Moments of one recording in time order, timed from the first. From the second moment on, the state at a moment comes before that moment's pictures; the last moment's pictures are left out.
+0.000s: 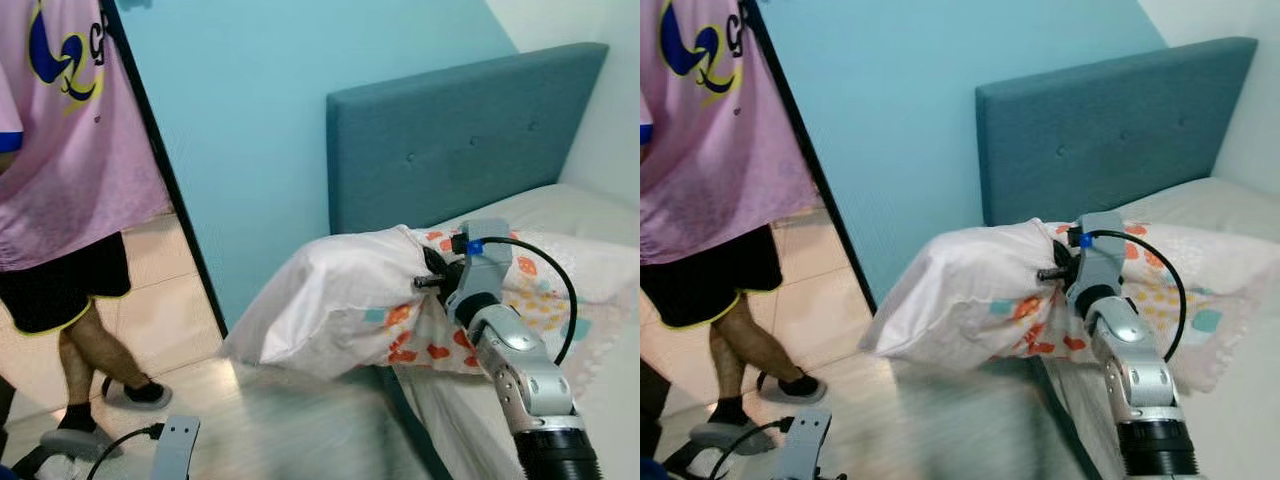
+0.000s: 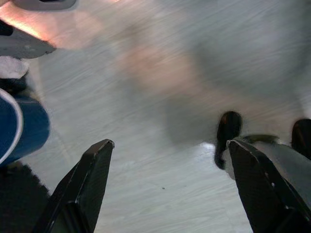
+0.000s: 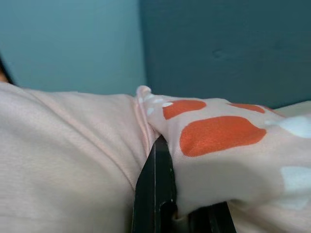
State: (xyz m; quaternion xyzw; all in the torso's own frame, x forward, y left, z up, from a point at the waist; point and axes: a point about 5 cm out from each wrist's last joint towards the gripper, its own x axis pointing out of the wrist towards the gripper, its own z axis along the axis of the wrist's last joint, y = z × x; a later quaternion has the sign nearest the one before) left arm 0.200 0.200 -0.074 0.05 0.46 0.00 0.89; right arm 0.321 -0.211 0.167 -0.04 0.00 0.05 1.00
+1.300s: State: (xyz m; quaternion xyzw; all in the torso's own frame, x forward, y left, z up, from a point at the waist) left arm 0.202 0.192 -0.074 0.05 0.45 -0.02 0.89; right arm 0.324 -0.219 0.174 -0.07 -0.01 -0.01 1.00
